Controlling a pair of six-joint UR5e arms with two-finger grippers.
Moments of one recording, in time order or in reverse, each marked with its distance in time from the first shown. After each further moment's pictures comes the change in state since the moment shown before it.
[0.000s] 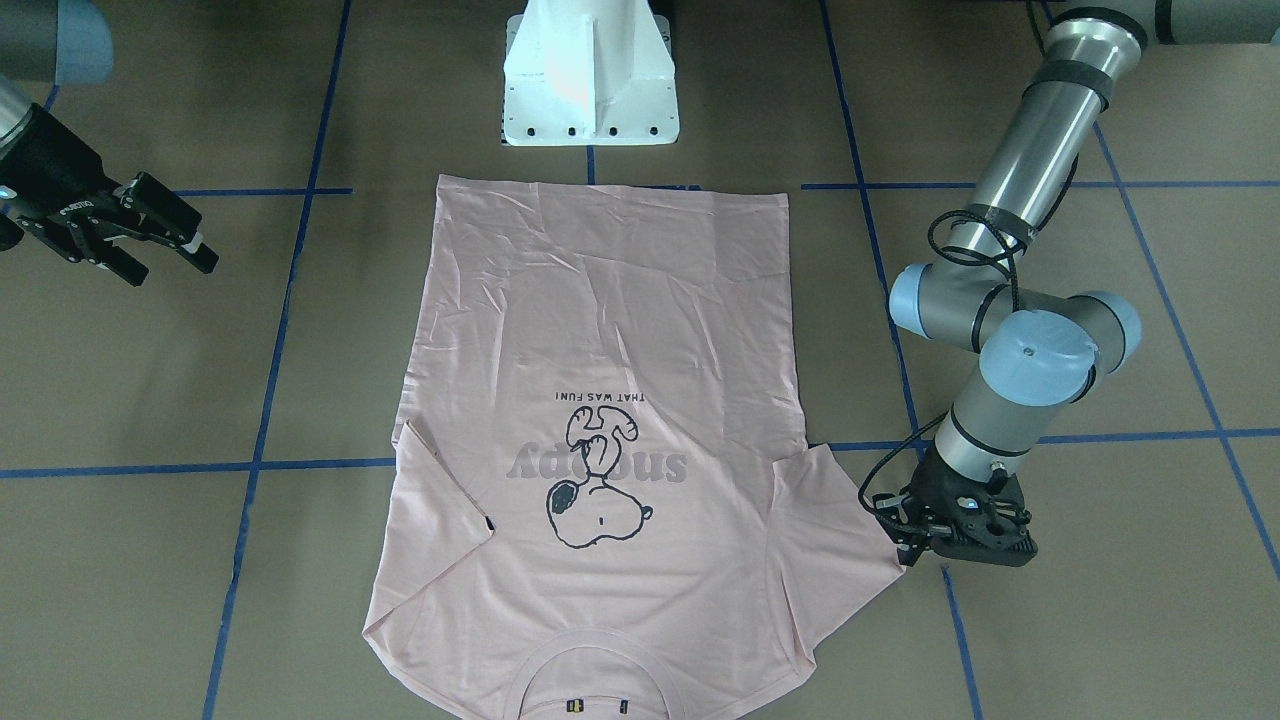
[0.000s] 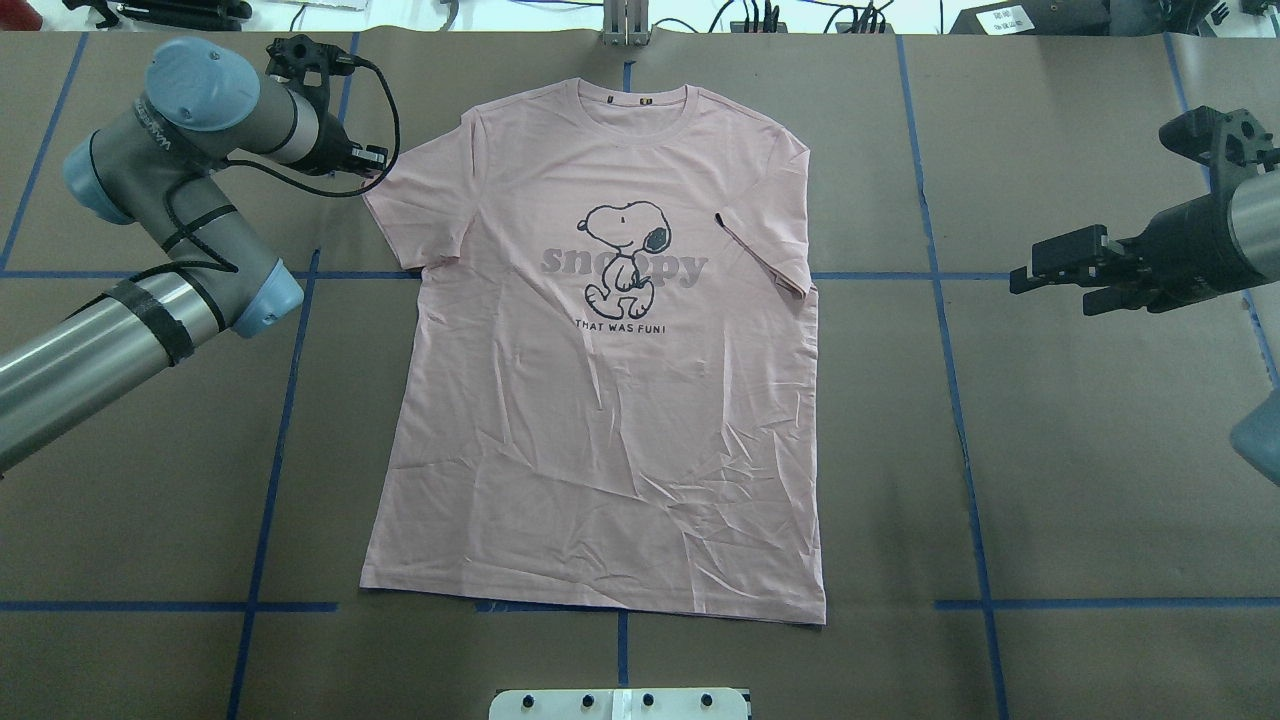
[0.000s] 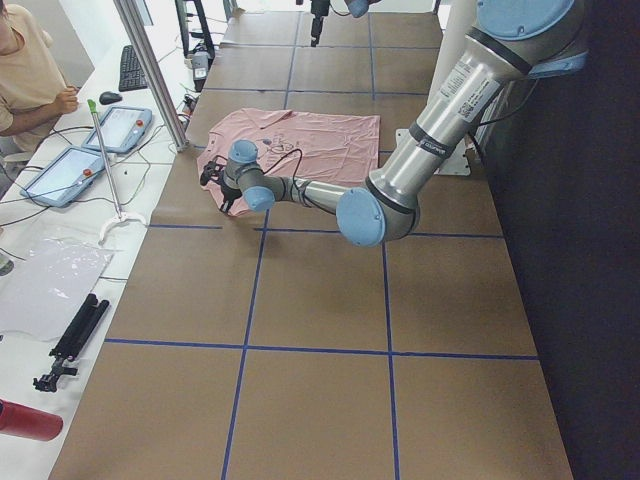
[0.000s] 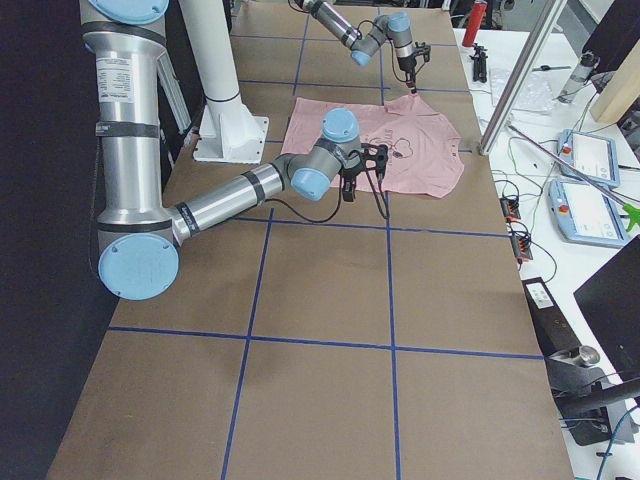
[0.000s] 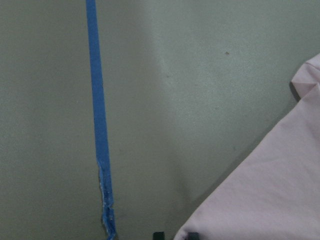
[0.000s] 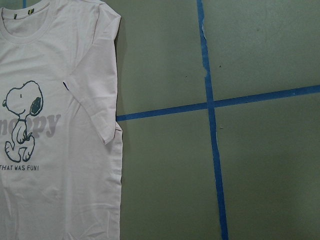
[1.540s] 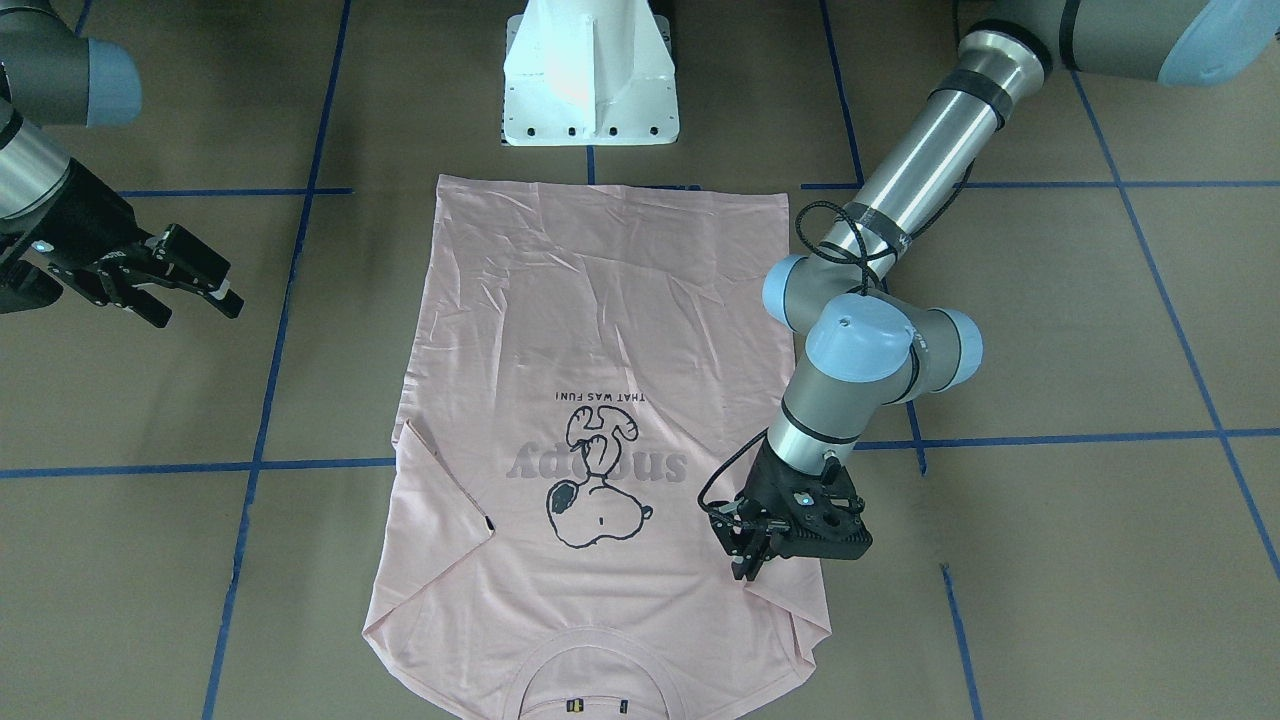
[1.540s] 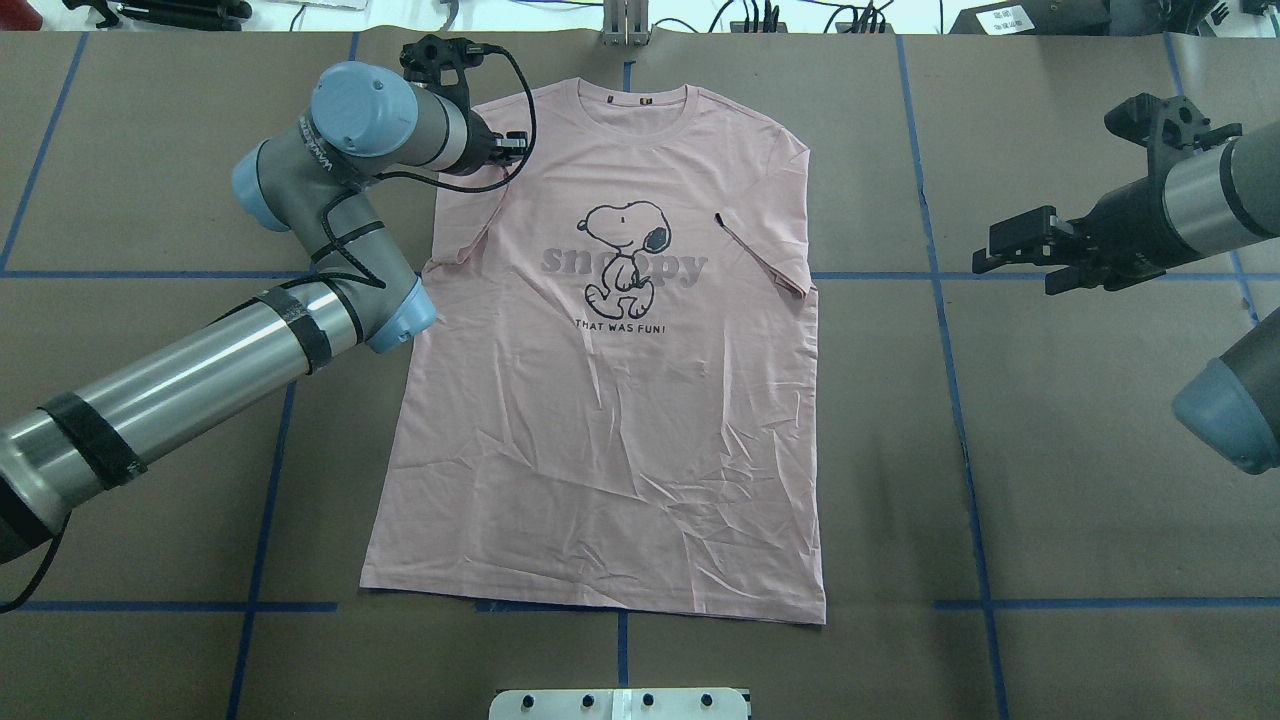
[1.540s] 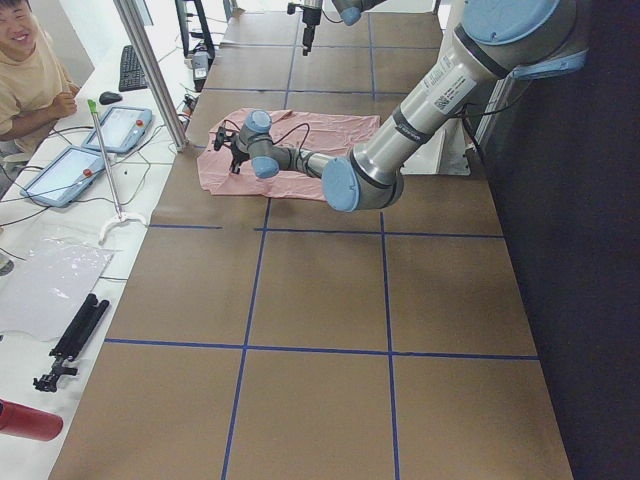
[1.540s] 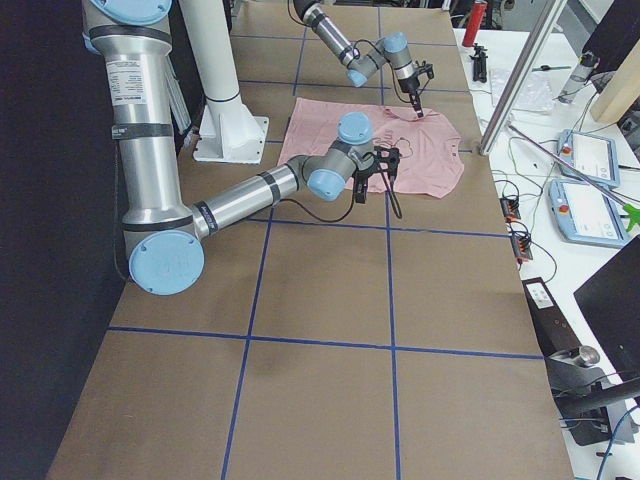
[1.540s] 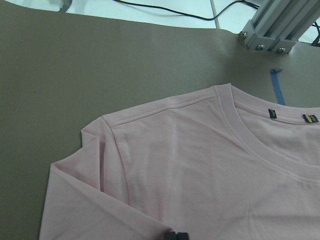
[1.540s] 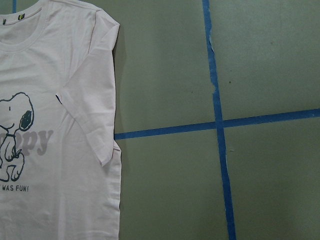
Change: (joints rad) left arm 0.125 -0.210 0.162 -0.144 0.142 -0.301; right arm -0.021 0.092 -0.104 0.000 -0.033 0.000
